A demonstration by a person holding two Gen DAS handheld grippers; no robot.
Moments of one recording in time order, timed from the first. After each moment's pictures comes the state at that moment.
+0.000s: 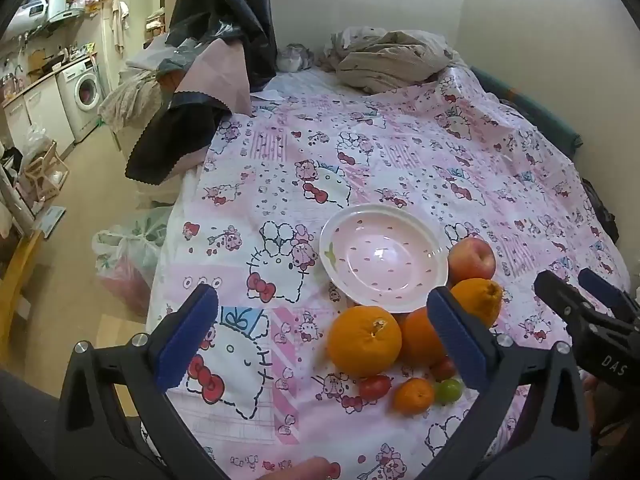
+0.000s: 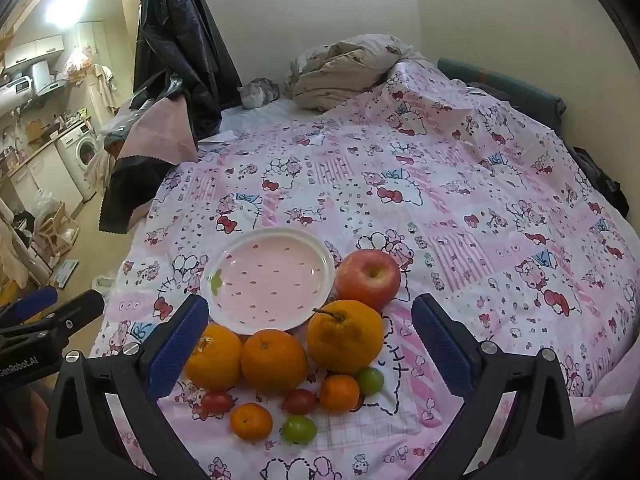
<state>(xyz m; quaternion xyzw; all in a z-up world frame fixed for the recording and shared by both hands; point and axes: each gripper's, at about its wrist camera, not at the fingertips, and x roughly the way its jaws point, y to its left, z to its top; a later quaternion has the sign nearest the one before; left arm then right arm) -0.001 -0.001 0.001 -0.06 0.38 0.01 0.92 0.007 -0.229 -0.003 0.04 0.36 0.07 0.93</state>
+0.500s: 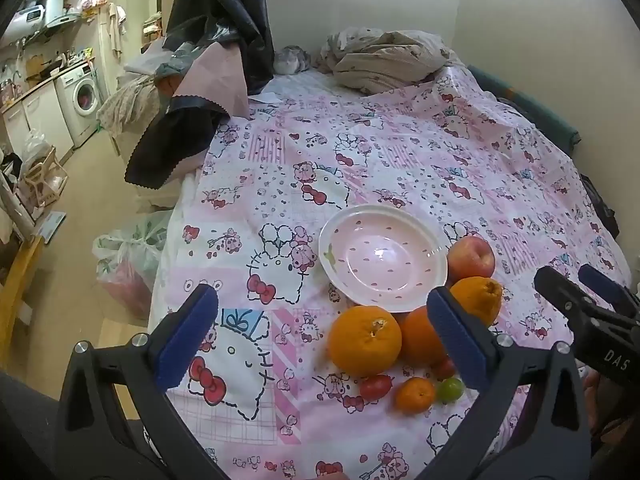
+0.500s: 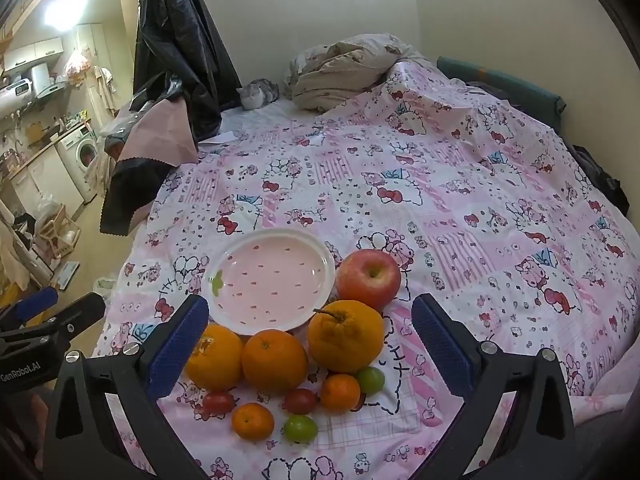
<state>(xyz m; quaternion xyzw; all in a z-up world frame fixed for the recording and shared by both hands) -0.002 0.000 0.000 -0.05 0.38 0.01 0.92 0.004 -0.232 -0.003 0.04 0.36 0.07 0.93</state>
